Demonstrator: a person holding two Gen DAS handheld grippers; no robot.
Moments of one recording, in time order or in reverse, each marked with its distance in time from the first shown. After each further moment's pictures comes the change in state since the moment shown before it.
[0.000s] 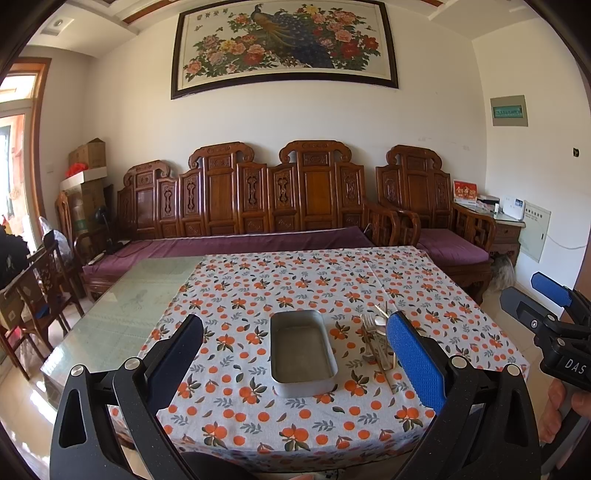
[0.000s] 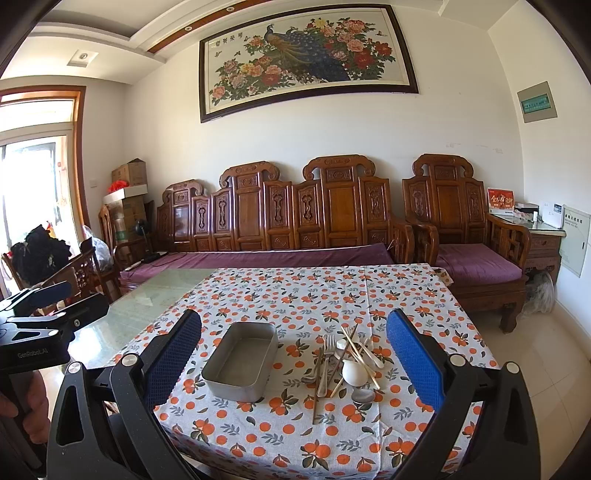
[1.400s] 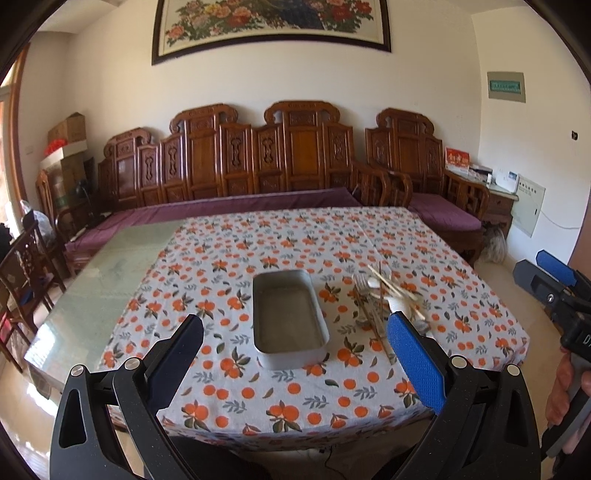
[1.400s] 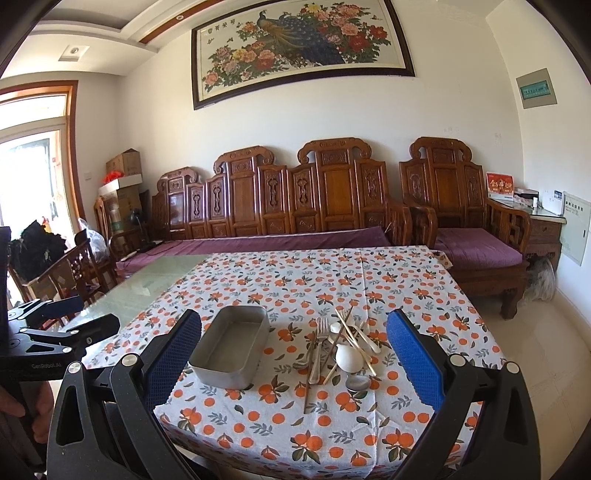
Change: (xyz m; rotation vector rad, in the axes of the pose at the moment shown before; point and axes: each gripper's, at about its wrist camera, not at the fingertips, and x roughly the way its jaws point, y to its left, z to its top) left arm 0.057 -0.004 -0.034 0.013 0.158 -0.061; right arm 0.031 -0.017 -0.025 0.018 0.066 -0.005
